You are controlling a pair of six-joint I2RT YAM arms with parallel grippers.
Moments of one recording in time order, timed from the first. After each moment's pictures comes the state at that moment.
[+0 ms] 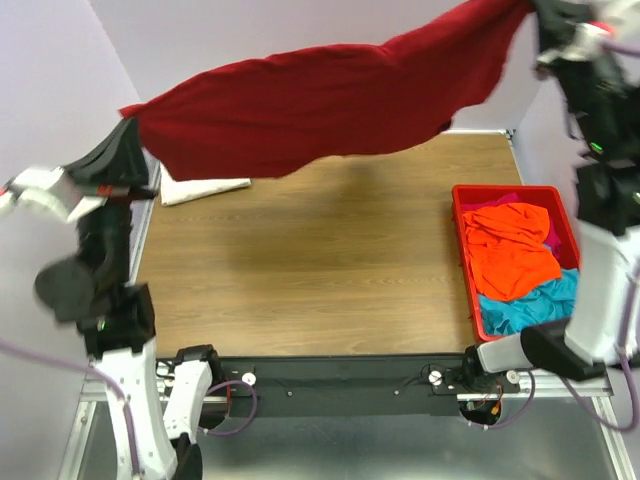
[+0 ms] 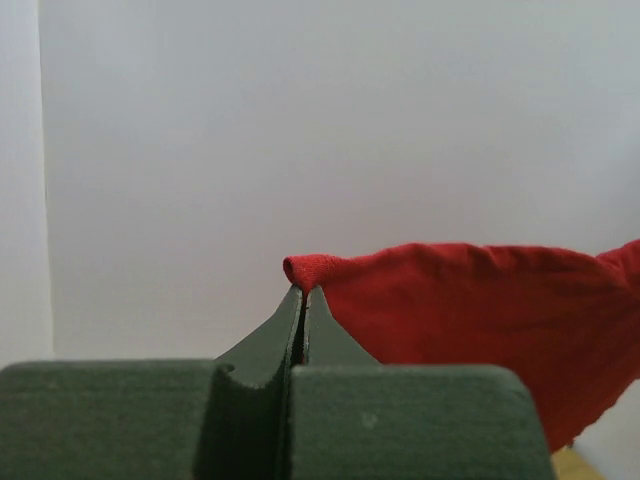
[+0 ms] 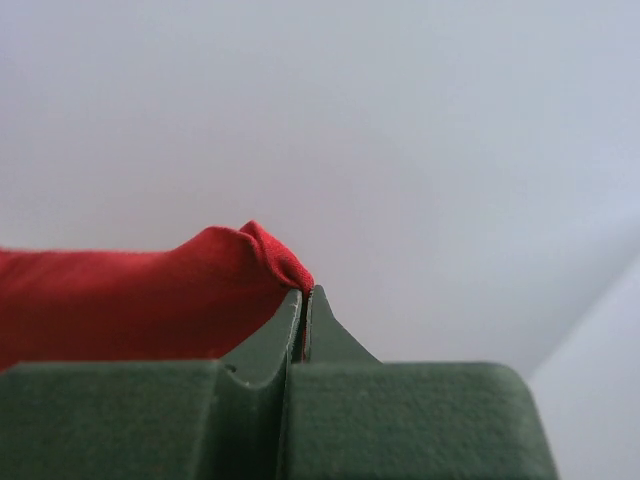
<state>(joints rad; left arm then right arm) 0.17 0.74 1.24 0.18 0.24 -0.37 0.21 1.47 2.33 -0.41 -0.25 -0.52</state>
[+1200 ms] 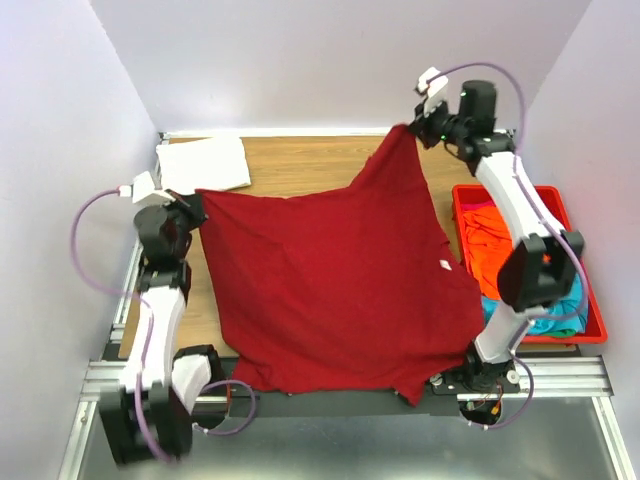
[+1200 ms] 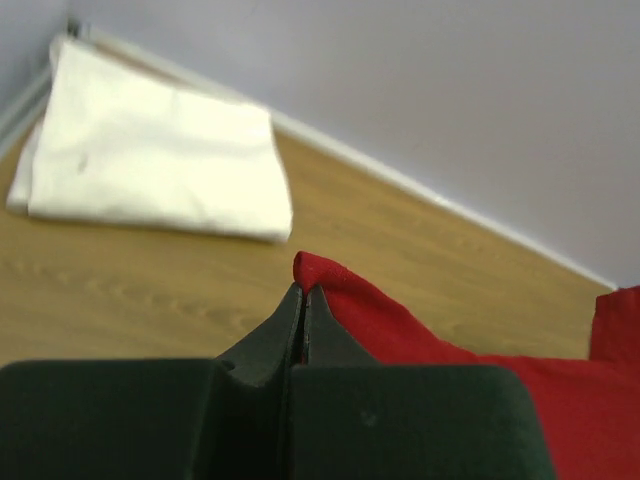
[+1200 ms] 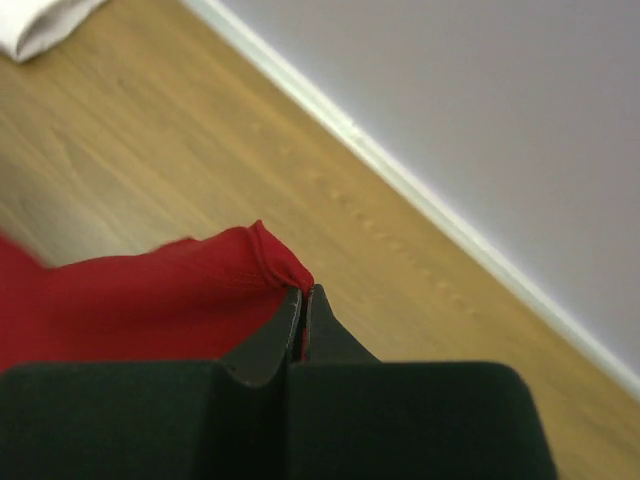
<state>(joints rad) 0.15 0.84 0.61 0.20 0.11 -0.51 0.14 1.74 1.72 -0.31 -0.47 -0.43</state>
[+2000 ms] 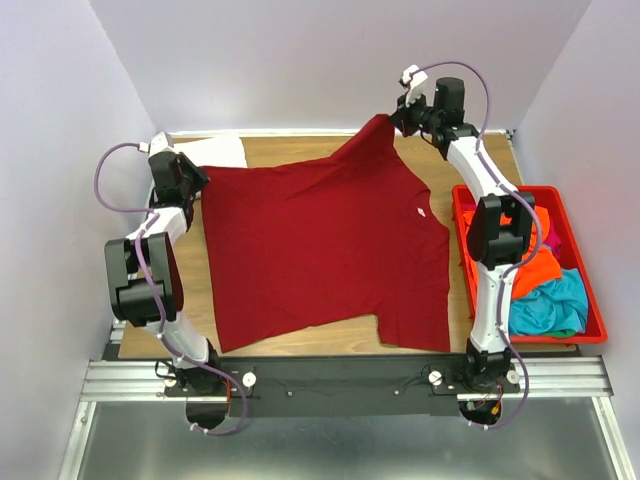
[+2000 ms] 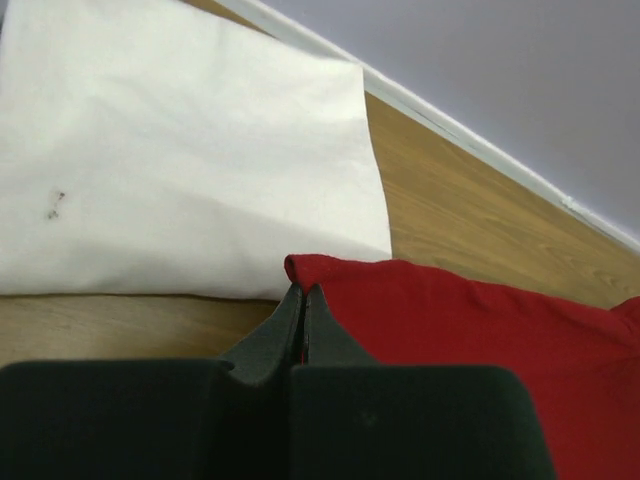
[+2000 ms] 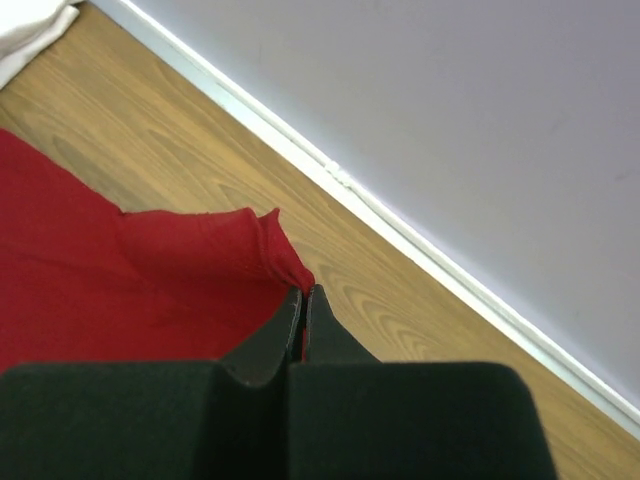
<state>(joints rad) 0.18 1.69 1.03 0.35 0.12 -0.49 0.14 2.23 2.05 -0.15 -0.53 -0.30</state>
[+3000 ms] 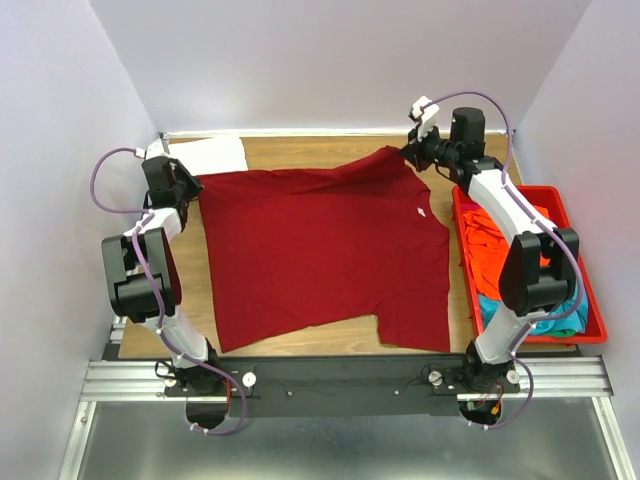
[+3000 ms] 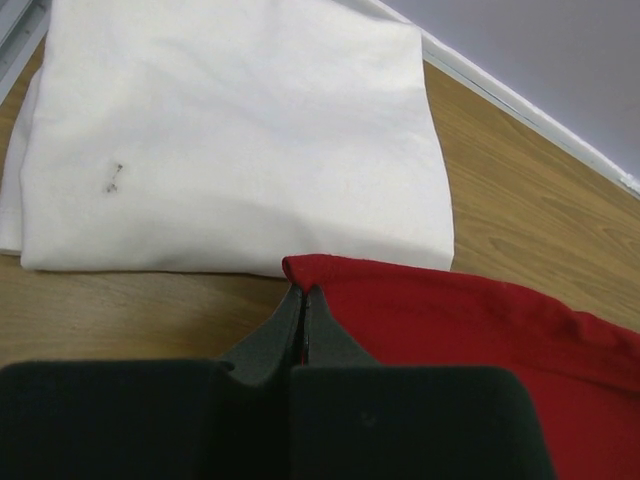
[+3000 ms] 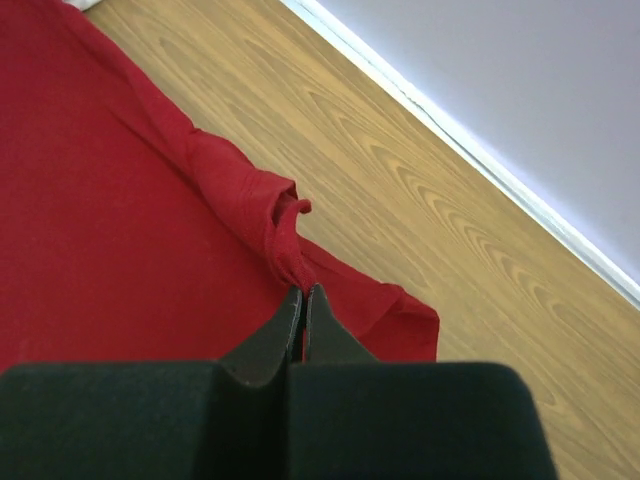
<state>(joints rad) 0.24 1.75 1.04 0.30 0.16 -0.43 0.14 1.77 1.46 -0.12 -0.56 -0.39</state>
